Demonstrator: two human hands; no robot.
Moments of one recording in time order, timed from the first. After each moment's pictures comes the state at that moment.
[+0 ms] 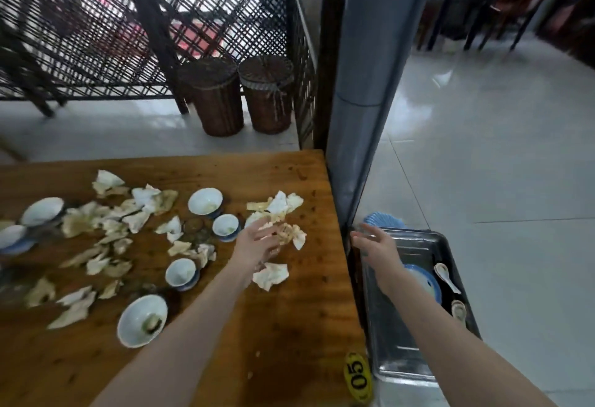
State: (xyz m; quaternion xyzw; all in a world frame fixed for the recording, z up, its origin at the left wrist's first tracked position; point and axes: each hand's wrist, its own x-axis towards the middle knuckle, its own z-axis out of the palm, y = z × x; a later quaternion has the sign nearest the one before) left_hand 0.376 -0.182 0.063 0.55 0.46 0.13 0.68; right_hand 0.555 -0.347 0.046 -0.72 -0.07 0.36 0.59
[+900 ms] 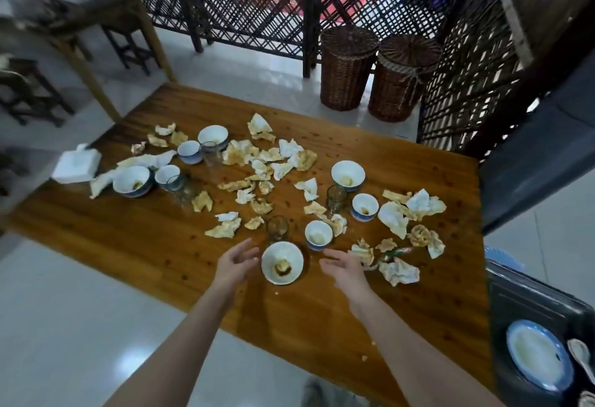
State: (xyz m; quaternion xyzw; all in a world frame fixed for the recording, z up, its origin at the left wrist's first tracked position) left_hand 0.081 -0.125 0.007 0.41 0.65 0.23 0.60; right_hand 0.296 -0.189 -0.014 -0.71 -0.22 0.57 0.37
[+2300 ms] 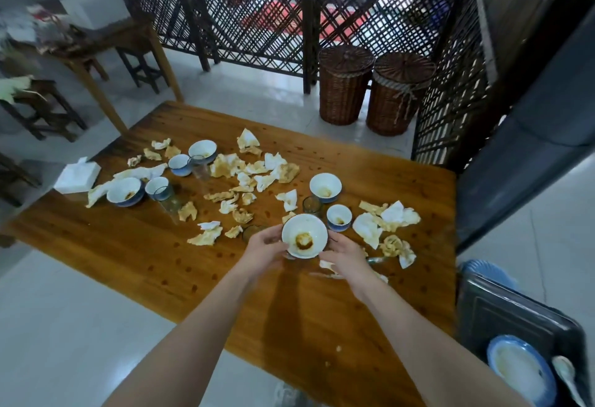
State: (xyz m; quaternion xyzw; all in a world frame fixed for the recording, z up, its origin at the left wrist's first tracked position) left_hand 0.199 -0.135 0.059 0.45 0.60 0.22 0.62; right_hand 0.369 -0.188 0.037 -0.66 -0.28 0.57 0.41
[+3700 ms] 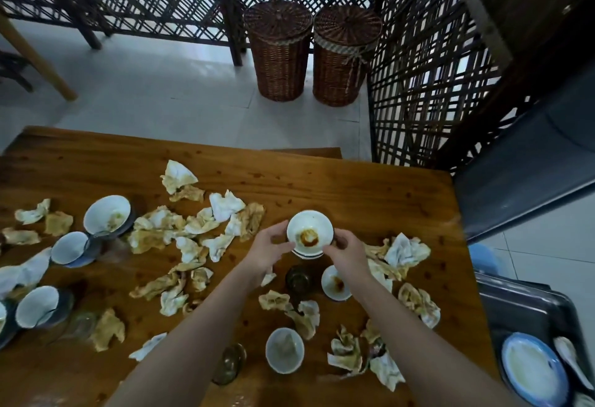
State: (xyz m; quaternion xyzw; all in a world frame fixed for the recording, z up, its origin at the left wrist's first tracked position) left_hand 0.302 0.102 -0.030 0.55 0.51 0.08 0.66; right_hand 0.440 0.002 -0.038 -0.80 -0.17 0.42 0.40
